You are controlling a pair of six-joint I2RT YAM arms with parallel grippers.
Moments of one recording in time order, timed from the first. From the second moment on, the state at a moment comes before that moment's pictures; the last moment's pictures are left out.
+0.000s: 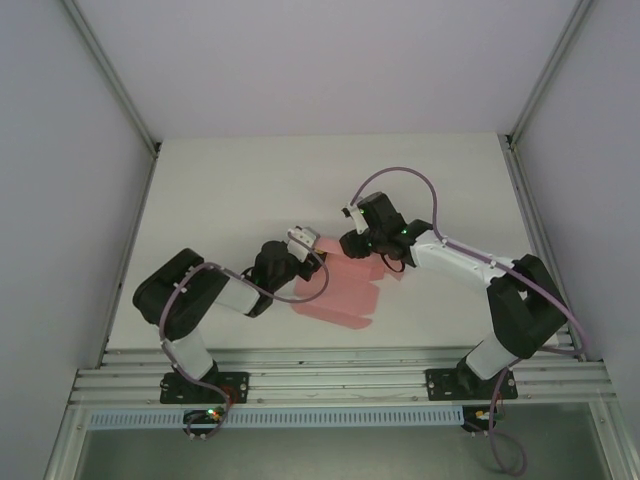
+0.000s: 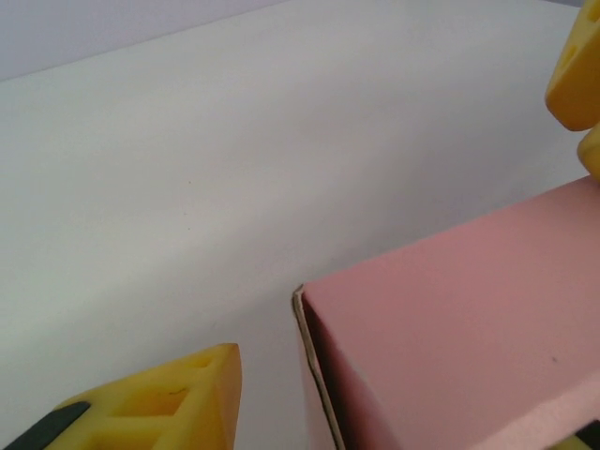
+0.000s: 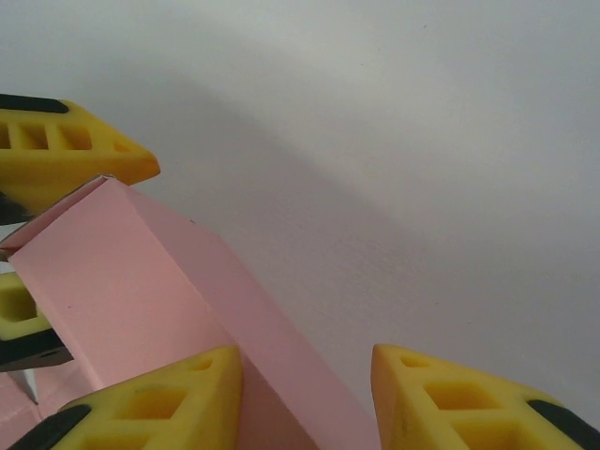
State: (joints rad) left arm -0.72 1.74 0.48 0.94 0.05 0.00; right arm 0.58 1.57 1.03 -0.32 -0.03 0.14
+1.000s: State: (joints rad) left arm -0.79 1.85 0.64 0.82 -0.22 -0.03; right arm 0.59 1.57 1.03 -0.30 0.00 0.24
